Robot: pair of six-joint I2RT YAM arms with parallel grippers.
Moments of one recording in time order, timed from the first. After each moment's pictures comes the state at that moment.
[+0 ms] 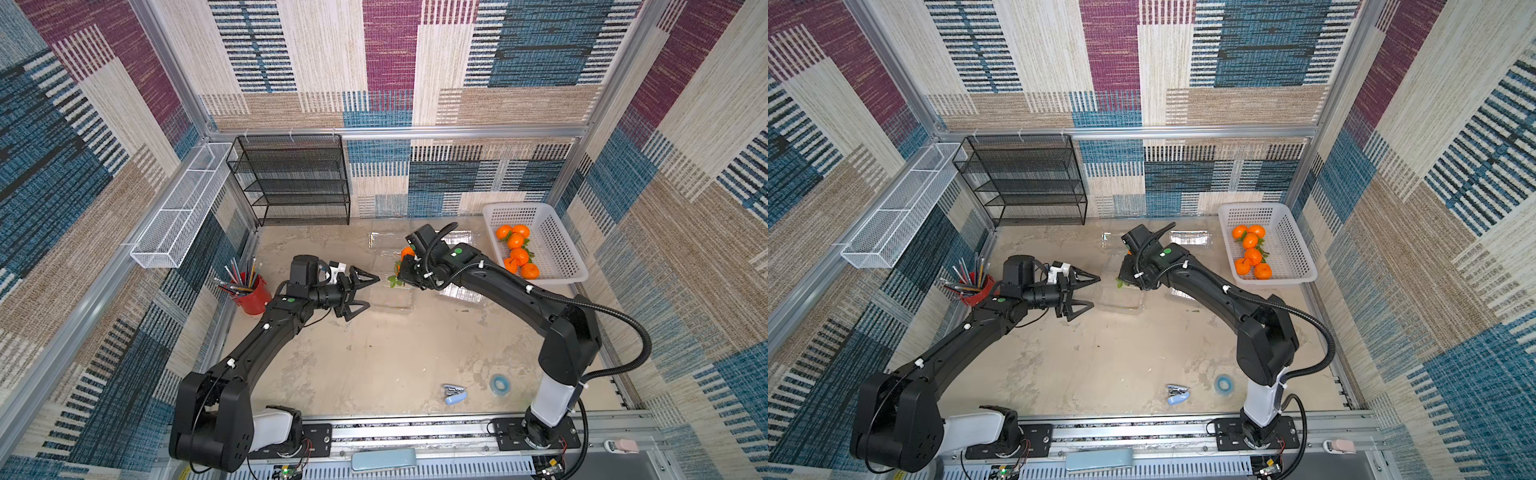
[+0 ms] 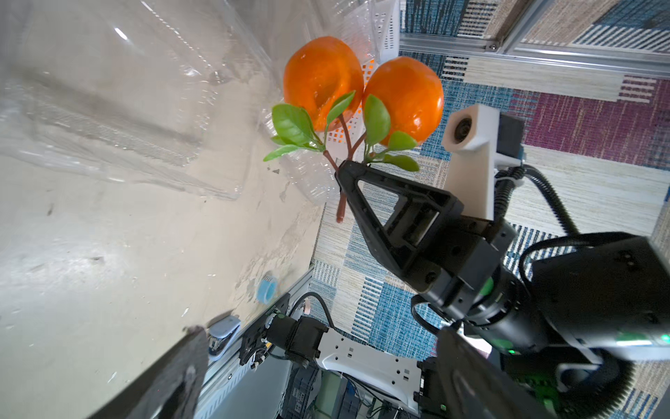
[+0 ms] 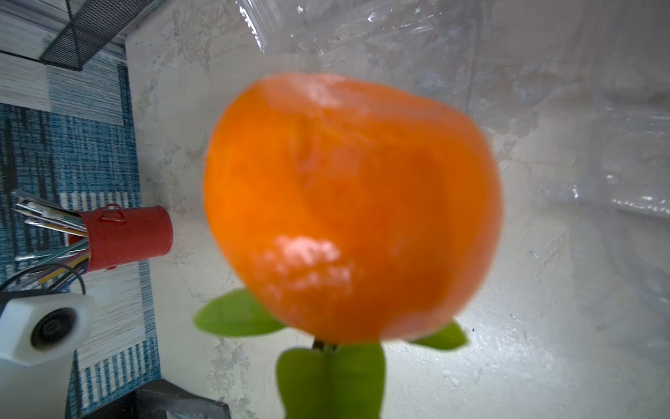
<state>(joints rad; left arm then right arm) -0.23 1.30 0.85 -0.14 0.92 -1.17 0.69 1.77 1.58 -0.72 -0.05 0.91</state>
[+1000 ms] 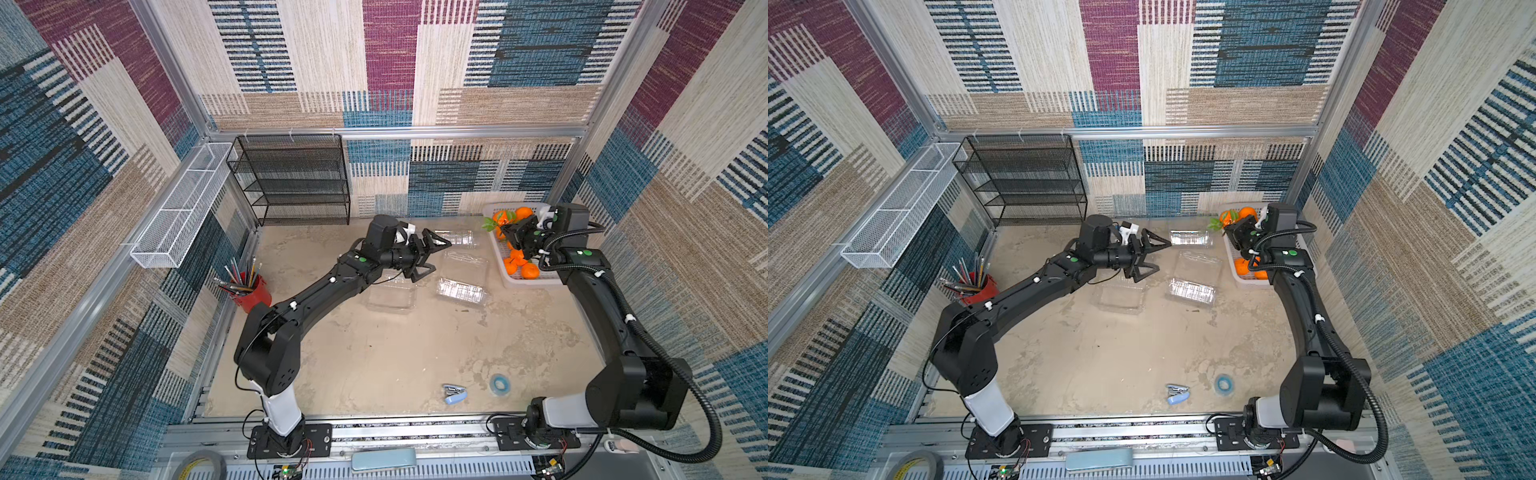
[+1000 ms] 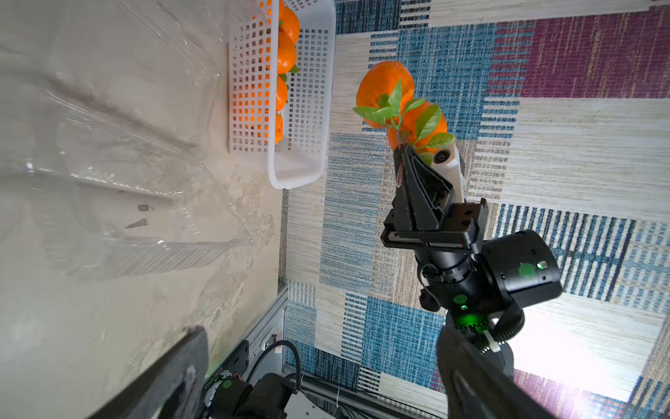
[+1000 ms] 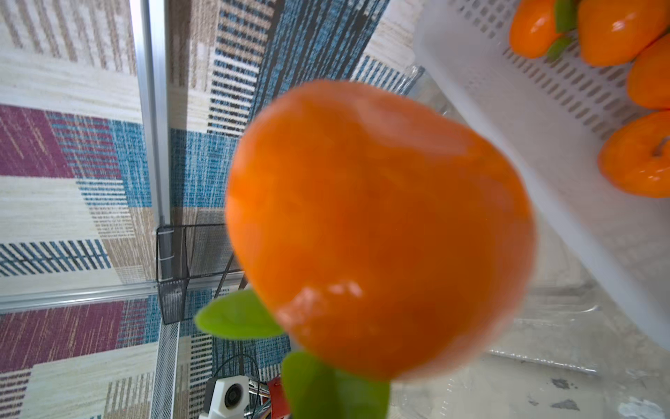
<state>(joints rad) -0.64 1.81 1.50 -0.06 0.66 -1.31 -0.10 1.42 1.29 -0.38 -0.49 1.01</state>
